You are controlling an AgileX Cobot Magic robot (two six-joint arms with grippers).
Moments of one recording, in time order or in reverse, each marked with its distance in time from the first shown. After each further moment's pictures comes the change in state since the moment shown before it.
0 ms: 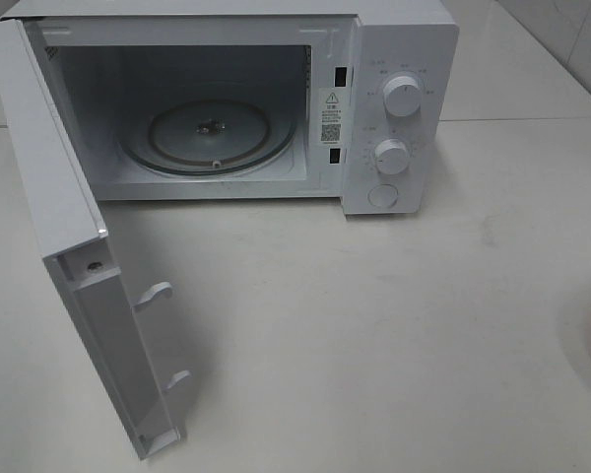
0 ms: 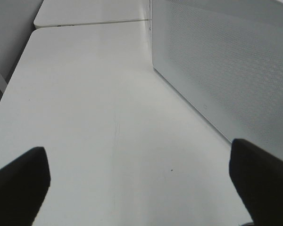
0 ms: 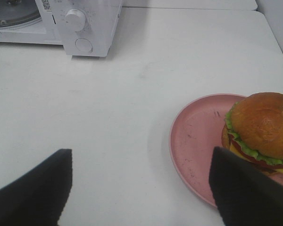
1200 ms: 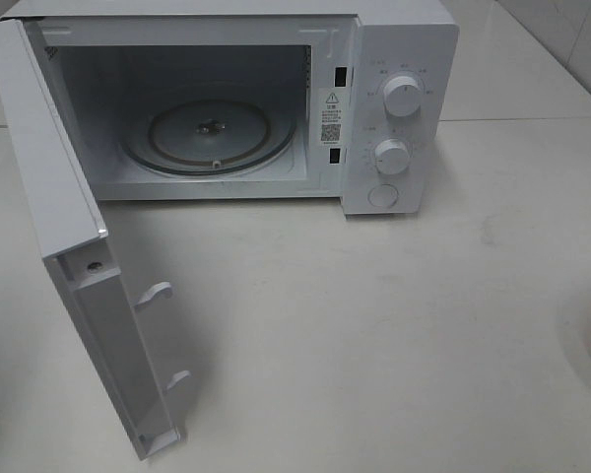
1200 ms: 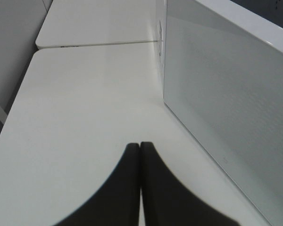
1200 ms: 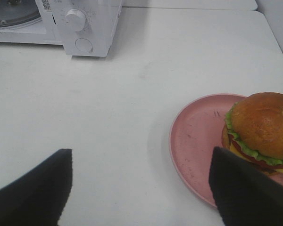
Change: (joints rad) left arm 0.000 0.478 -0.016 0.004 -0.448 0.012; right arm 0.000 0.000 0.000 0.000 0.000 0.000
